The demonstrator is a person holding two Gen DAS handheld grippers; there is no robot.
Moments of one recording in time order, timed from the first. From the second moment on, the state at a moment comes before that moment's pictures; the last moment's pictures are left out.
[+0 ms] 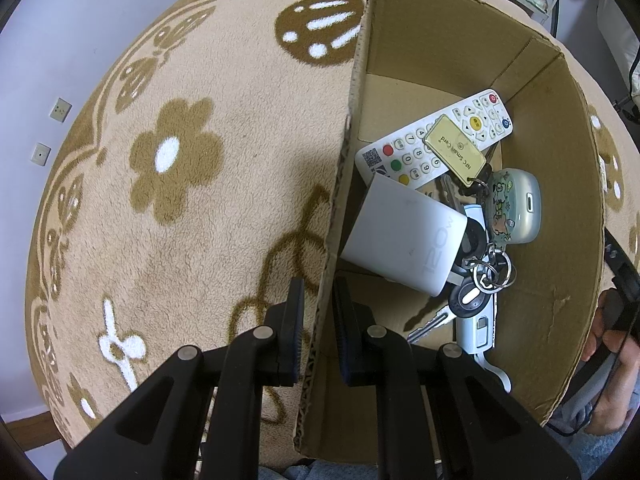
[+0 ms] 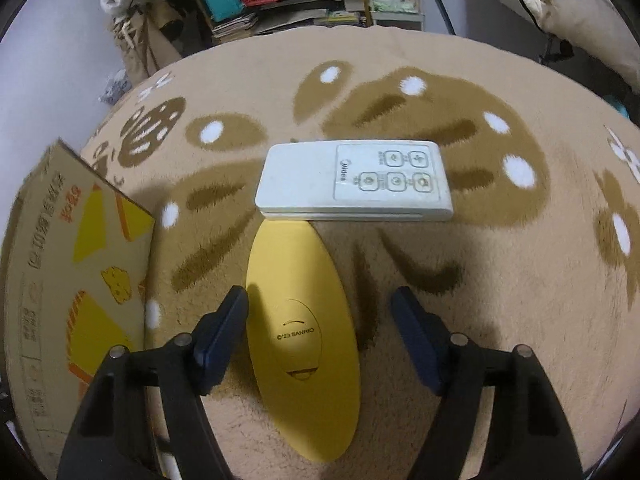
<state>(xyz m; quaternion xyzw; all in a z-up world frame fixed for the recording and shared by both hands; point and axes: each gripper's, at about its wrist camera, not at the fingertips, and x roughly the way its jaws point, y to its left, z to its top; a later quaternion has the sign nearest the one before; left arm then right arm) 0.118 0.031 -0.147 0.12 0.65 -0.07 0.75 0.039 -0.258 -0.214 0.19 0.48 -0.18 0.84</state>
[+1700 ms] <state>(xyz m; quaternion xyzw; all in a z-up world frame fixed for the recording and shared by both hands) 0.118 0.033 -0.148 0.12 0.65 -0.07 0.75 0.032 -0.185 -0.080 0.18 0.37 -0.06 0.91</state>
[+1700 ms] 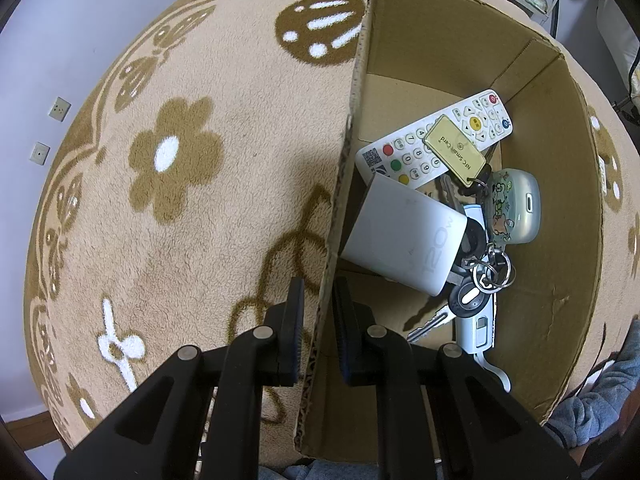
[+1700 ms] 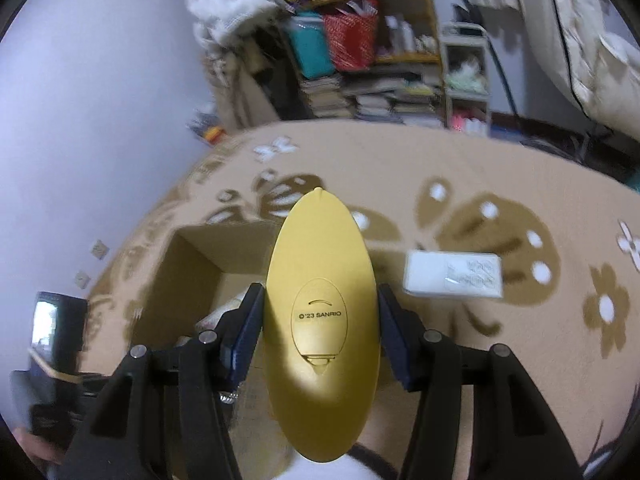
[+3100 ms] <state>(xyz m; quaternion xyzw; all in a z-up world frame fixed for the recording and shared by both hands) 0.118 0.030 -0.147 0.12 0.65 -0.06 0.75 0.055 -0.120 -0.107 0.17 0.39 0.02 0.91</state>
